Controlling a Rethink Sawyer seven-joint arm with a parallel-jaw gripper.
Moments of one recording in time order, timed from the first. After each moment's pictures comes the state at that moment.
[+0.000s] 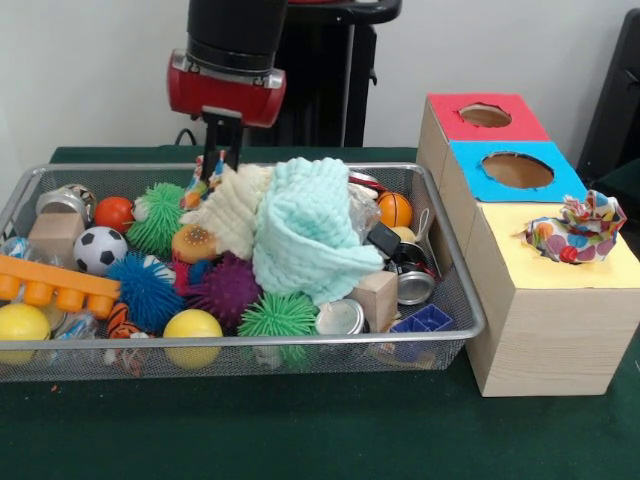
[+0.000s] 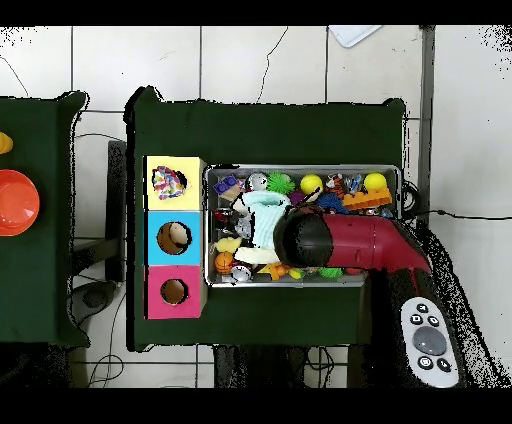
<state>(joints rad) -0.41 -0.76 0.08 1.66 -0.38 0.52 1.71</state>
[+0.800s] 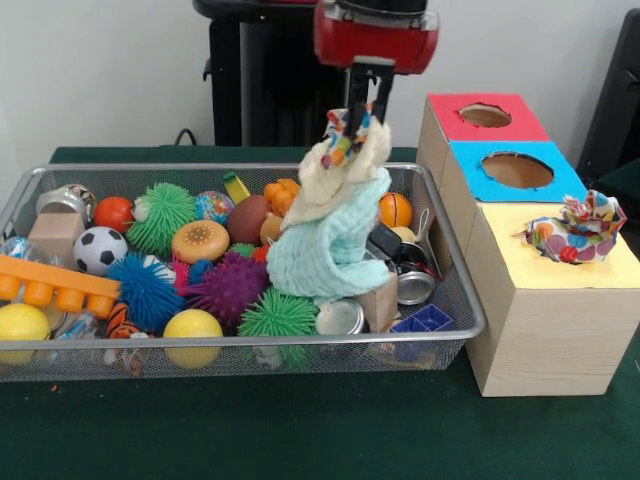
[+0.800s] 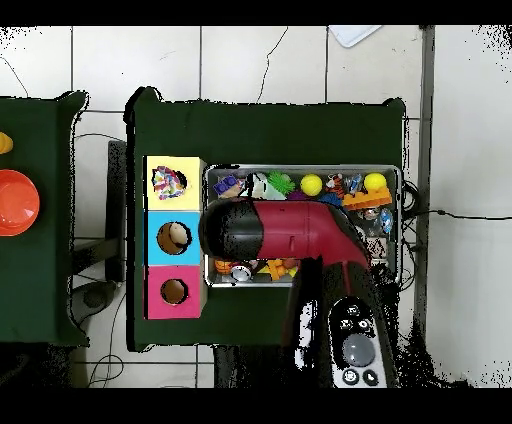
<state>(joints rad) -0.22 -0.84 0.08 1.66 -0.21 0.69 1.71</state>
